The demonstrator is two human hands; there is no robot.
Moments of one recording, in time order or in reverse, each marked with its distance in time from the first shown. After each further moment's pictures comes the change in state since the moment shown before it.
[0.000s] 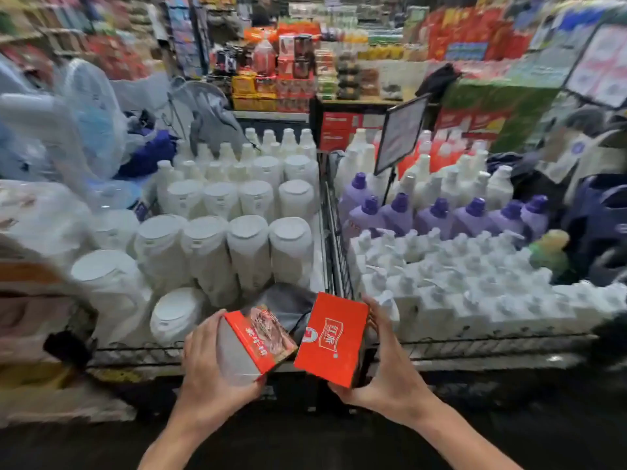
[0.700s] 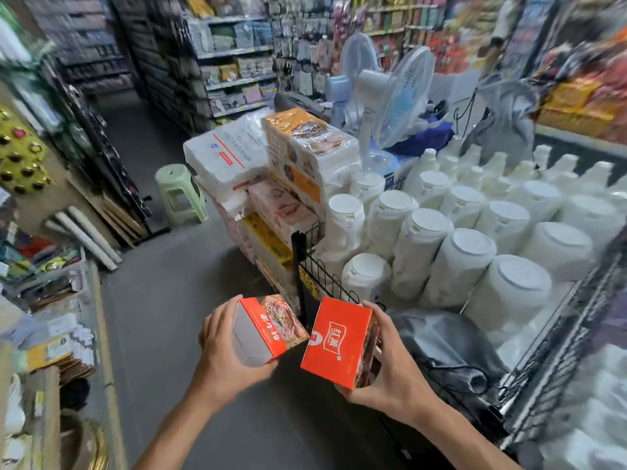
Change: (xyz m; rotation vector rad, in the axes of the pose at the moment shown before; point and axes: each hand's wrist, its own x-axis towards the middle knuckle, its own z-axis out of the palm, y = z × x) left_hand -0.173 -0.006 -0.089 0.398 0.557 -0.604; right_hand 0.081 -0.032 0.145 0.190 -0.786 -0.479
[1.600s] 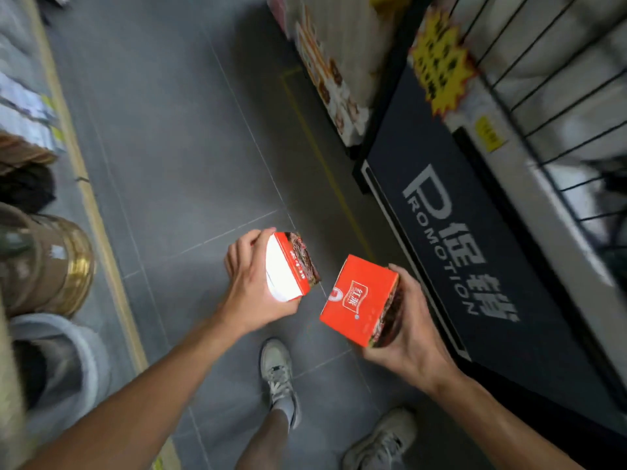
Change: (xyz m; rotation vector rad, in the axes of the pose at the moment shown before) left_hand -0.075 -0.371 0.304 0.110 -0.271 -0.333; right_hand 0.023 0.379 0.308 -0.045 -0.304 0.415
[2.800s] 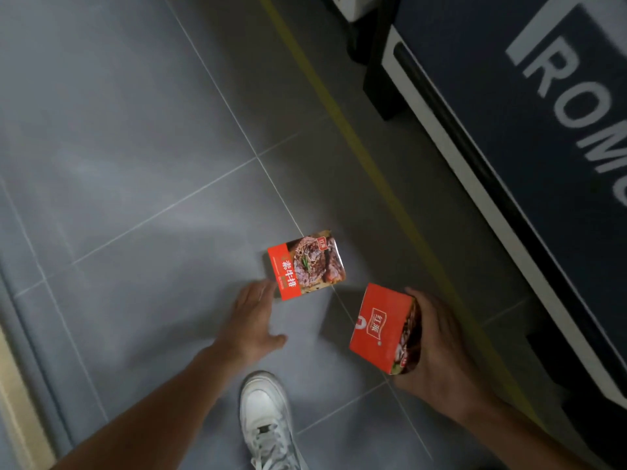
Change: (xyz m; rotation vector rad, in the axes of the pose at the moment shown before) left_hand 0.011 -0.244 0.344 0.177 -0.634 -0.145; right_hand 0.087 0.339 0.177 -0.197 -0.023 0.104
